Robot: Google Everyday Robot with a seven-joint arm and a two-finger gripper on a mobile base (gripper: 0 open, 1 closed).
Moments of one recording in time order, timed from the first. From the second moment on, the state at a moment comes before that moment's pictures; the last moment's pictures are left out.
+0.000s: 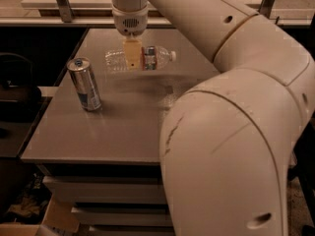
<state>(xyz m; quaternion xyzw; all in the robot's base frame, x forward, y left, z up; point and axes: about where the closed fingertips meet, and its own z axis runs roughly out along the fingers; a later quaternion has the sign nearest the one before) 0.666 0.063 0.899 -0.74 0.67 -0.04 0.08</state>
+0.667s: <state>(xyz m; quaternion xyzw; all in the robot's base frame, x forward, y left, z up) 0.629 0.092 0.873 -0.72 0.69 0.01 0.06</state>
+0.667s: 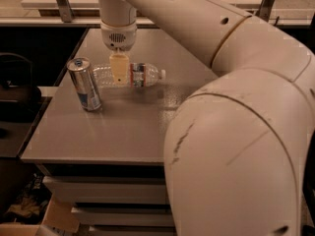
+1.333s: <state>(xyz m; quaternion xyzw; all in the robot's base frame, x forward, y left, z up) 0.626 0.101 0.869 -0.71 0.70 0.01 0.07</state>
